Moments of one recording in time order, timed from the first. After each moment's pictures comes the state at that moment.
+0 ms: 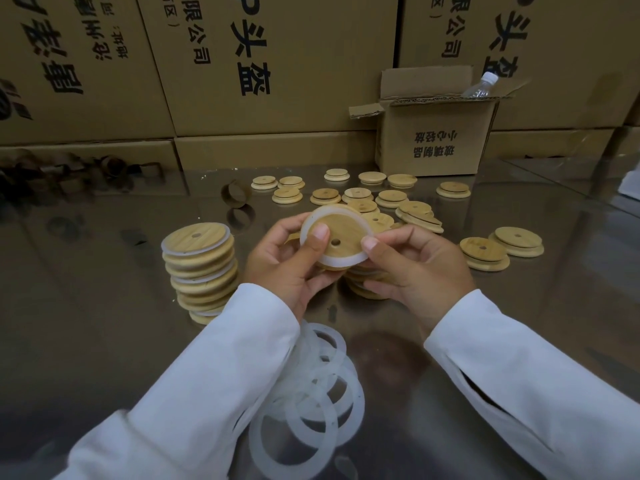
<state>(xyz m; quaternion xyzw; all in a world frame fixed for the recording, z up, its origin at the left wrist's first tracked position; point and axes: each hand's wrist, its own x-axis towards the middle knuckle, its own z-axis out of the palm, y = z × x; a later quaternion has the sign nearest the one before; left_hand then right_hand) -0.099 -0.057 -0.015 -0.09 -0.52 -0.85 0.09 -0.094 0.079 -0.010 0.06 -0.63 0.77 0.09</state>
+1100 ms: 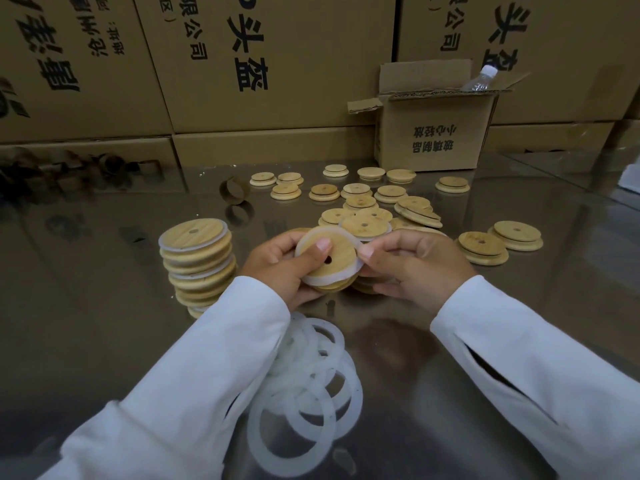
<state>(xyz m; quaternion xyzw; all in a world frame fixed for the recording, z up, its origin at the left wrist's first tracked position) -0.107 -0.068 -0.020 -0.03 -0.61 -0.79 0.02 -0.098 0.091 -0.005 0.05 -0.72 0.70 0.00</state>
